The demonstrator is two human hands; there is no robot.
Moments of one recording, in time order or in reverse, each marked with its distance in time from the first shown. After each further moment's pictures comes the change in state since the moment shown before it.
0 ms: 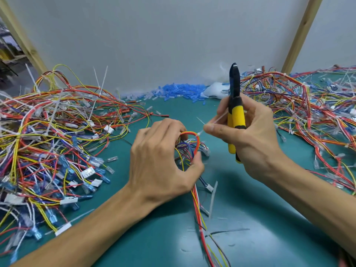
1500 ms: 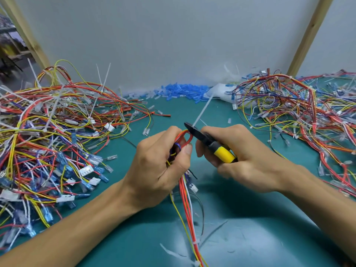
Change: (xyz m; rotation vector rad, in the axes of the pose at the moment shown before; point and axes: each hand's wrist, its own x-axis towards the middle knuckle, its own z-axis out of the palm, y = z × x) left_hand -0.002 -0.007 -0.006 -0.435 0.095 0.145; right_hand 0.000 0.001 -0.018 -0.554 -0.701 -0.122
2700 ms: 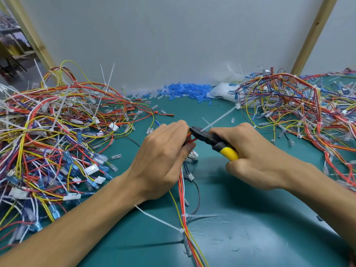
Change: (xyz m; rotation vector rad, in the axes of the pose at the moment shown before) left_hand 0.008 -0.011 -0.005 0.212 -0.212 0.070; right_hand 0.000 0.007 0.000 -0.247 0.057 0.088
